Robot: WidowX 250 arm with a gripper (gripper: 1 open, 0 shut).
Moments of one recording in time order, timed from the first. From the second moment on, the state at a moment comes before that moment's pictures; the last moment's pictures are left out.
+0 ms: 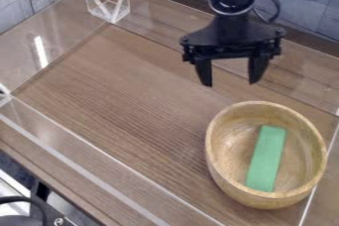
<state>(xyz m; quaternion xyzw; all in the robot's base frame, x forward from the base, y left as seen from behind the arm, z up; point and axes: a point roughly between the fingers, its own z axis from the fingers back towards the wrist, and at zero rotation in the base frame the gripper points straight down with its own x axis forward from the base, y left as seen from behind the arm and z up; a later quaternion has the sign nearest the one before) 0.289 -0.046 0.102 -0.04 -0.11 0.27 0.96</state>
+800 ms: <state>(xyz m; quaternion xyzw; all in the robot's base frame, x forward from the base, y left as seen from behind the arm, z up) 0.311 -0.011 0.127 -0.06 -0.14 0.26 0.95</state>
